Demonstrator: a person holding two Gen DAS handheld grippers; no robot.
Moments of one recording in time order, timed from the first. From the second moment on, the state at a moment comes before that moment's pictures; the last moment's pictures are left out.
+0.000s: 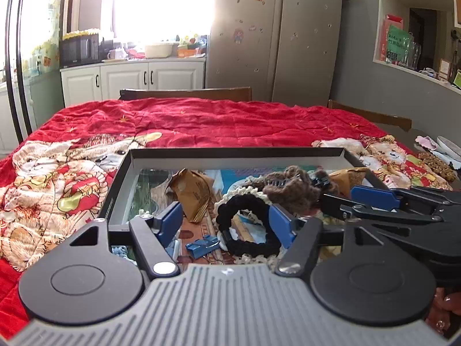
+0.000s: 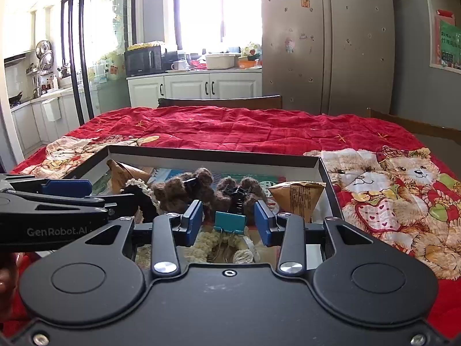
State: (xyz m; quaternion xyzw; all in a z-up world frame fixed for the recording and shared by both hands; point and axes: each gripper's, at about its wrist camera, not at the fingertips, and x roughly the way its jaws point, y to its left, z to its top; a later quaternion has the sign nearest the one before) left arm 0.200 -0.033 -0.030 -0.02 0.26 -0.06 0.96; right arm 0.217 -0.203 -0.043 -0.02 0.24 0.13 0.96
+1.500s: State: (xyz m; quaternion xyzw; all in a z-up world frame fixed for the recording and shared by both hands) left arm 0.096 -0.018 0.011 0.02 0.22 -0.08 0.97; right arm 0.107 -0.244 0.006 0.01 0.22 0.15 0.96
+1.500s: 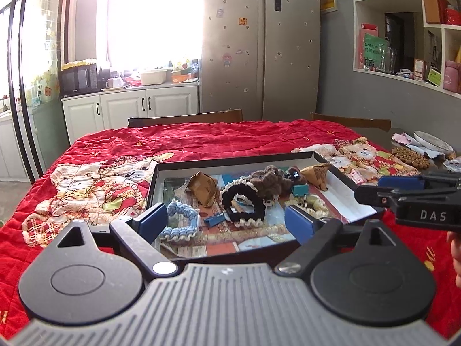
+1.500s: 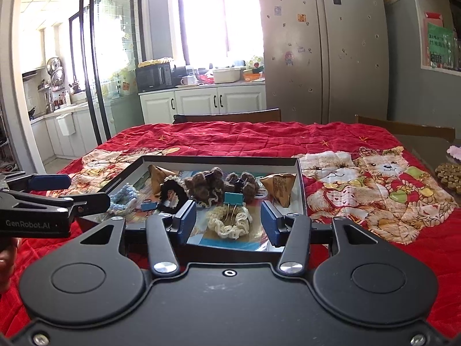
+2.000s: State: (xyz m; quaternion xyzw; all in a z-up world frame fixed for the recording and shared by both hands) left arm 0.056 -0.009 0.012 0.03 0.22 -0.08 0.97; right arm 0.061 -0.230 0.013 -0.03 0.23 0.17 0.96
